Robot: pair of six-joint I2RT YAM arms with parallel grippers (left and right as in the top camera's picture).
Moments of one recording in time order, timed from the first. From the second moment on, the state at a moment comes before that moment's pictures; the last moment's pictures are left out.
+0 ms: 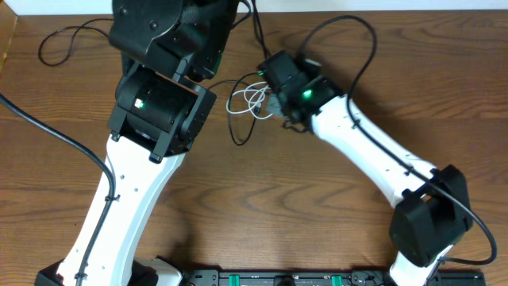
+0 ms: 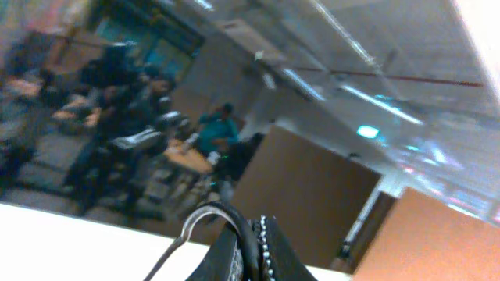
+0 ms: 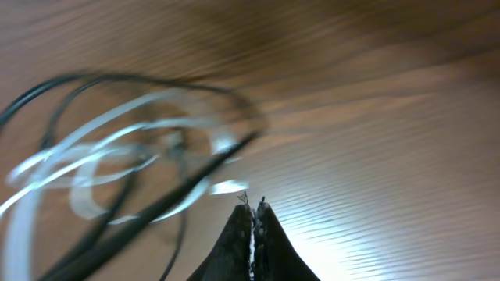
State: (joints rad) left arm -0.54 1.58 2.08 -0.14 -0.18 -0.51; right arm 0.61 1.89 1.61 -0.87 0.25 0.96
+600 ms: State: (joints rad) left arm -0.54 1.58 2.08 -0.18 -0.28 -0.55; right arm 0.38 1.89 1.61 -0.74 -0.47 0.37
